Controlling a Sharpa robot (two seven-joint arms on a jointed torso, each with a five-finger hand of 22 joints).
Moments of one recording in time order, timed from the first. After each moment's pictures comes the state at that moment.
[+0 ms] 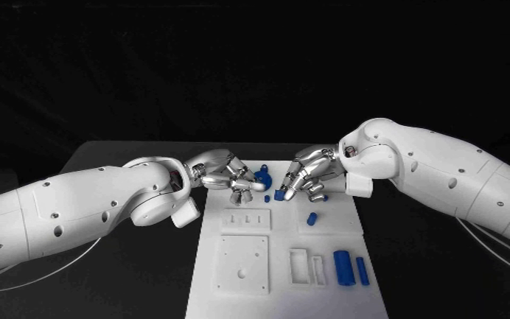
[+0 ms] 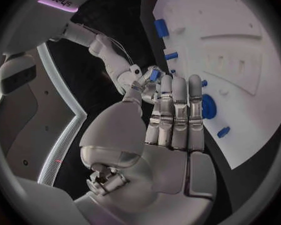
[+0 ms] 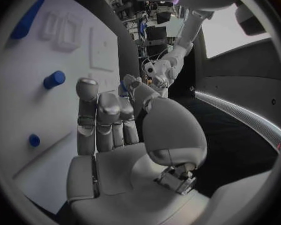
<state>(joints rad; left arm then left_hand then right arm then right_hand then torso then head) 1.42 -0.80 -0.21 1.51 -0.65 0.01 0.19 1.20 0.03 -0.14 0.06 0.16 1.10 0.09 0.07 0.11 1.37 0.02 0.22 0.08 1.13 -0.02 1.01 0.40 0.04 0.94 -0.04 0.82 0.53 1.28 -0.60 0.17 1.15 -0.58 0.69 -0.35 1.17 0.00 0.45 -0.26 0.21 1.27 0.05 0.06 0.07 1.28 -0.03 1.12 1.19 1.46 -0.09 0.99 1.16 0.08 1.47 -0.11 0.53 1.31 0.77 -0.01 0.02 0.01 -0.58</state>
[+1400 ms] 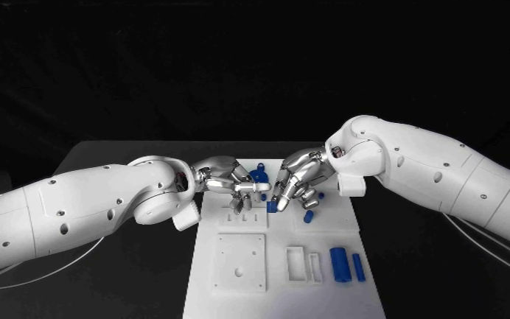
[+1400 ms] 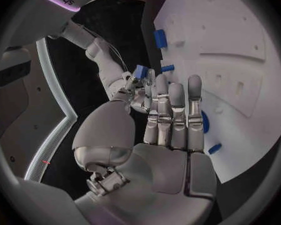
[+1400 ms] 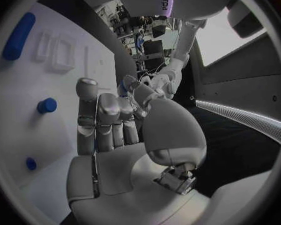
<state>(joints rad) 1.42 -0.76 -0.21 1.50 -0.61 0.09 0.09 1.03 -0.07 -0.11 0.24 0.26 1.16 0.03 0.07 0.84 1.34 -0.01 0.42 0.24 1.11 -0.05 1.19 0.39 0.02 1.02 -0.07 0.58 0.95 1.29 -0.57 0.16 1.17 -0.54 0.79 -0.40 1.16 0.01 0.45 -0.26 0.21 1.26 0.05 0.06 0.07 1.28 -0.03 1.12 1.19 1.46 -0.09 0.99 1.17 0.08 1.47 -0.11 0.53 1.31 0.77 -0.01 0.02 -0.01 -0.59</state>
